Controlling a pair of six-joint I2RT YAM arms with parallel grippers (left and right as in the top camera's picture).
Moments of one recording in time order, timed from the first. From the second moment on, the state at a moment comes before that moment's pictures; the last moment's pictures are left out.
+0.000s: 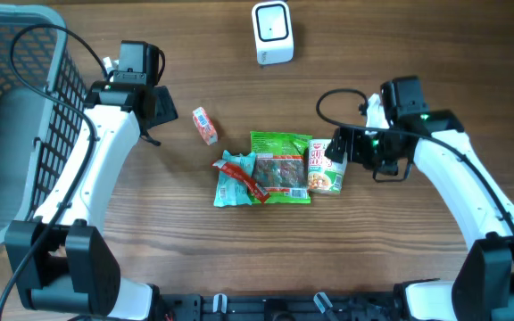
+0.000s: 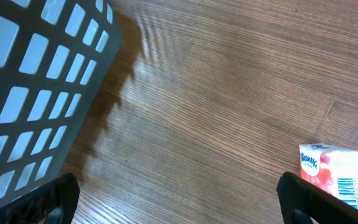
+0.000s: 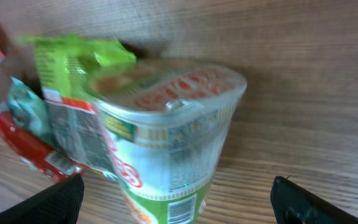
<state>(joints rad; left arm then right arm) -0.10 1.65 1.31 -0.86 -0.37 -0.42 0.13 1.55 1.03 -0.83 -0.37 0.28</state>
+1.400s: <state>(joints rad) -0.10 1.65 1.31 -0.86 -0.37 -0.42 0.15 1.58 0.72 -0.15 -0.54 0.19</state>
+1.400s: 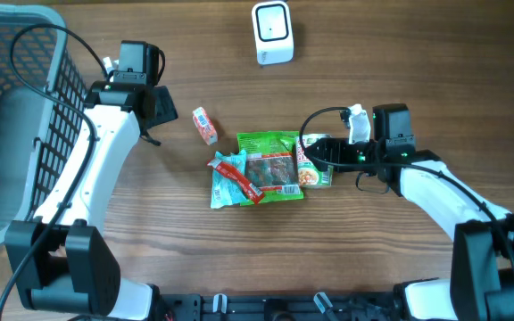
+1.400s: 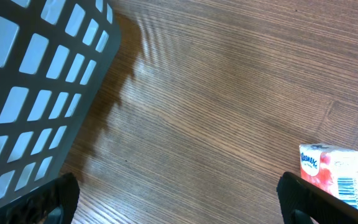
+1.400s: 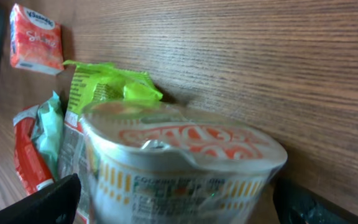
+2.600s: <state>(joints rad) -0.10 1.65 1.31 -0.86 -0.37 -0.42 0.37 1.38 0.76 -0.61 0.13 0.56</state>
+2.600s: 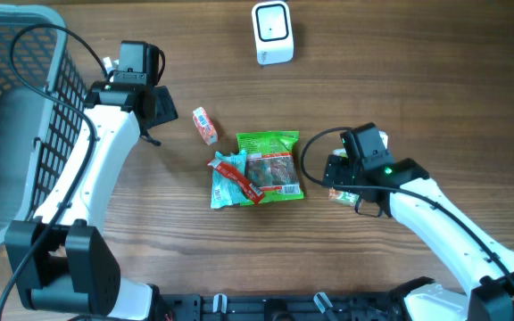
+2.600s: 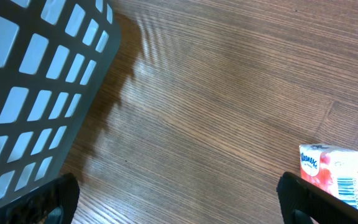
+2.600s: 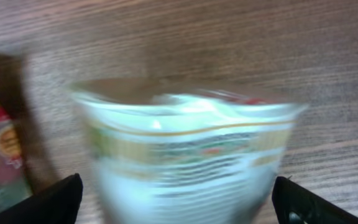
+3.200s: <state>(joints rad) -0.10 1.65 1.31 -0.86 -0.37 -0.42 -0.32 1.38 0.95 -0.95 -0.34 0.22</state>
